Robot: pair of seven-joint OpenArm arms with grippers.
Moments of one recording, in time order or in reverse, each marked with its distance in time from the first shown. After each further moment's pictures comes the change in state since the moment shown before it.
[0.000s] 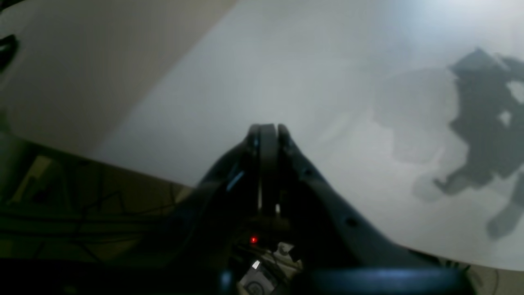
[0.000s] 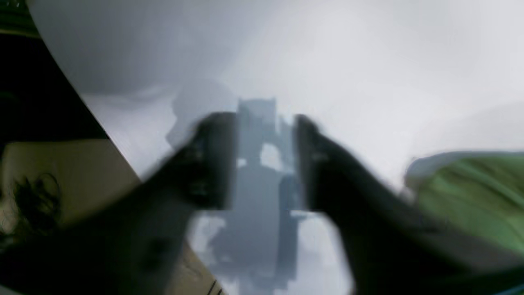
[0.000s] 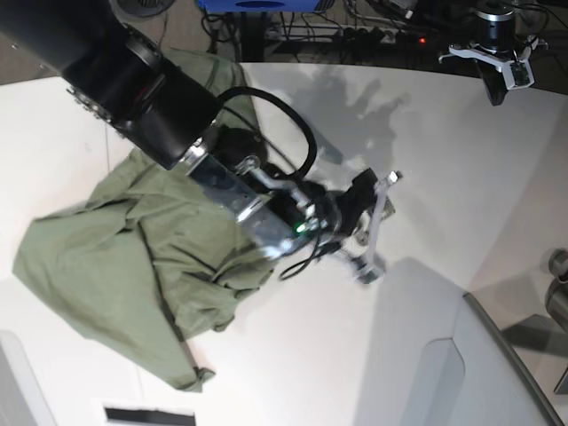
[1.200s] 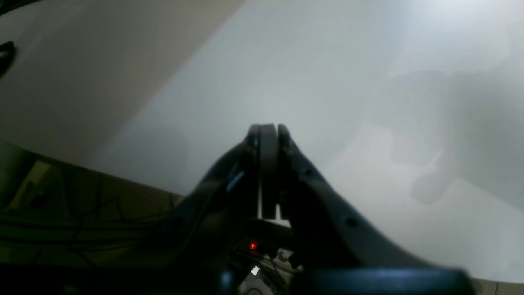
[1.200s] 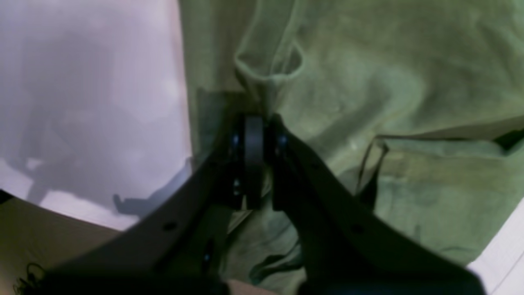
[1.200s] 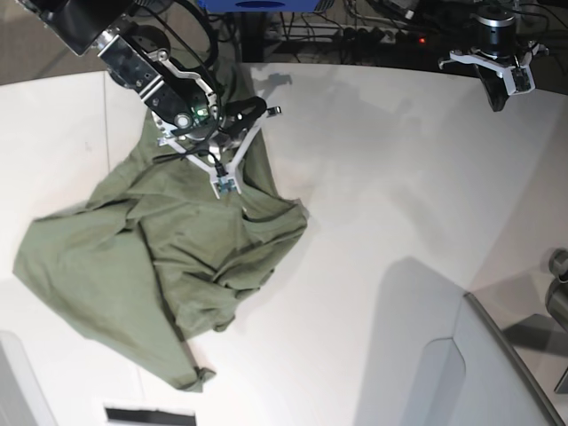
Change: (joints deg) left arm -1.3 -0.4 -0.1 -0.5 0.0 0.1 0.0; right arm -26.2 16.4 5.9 17.3 -15.0 -20.2 0.9
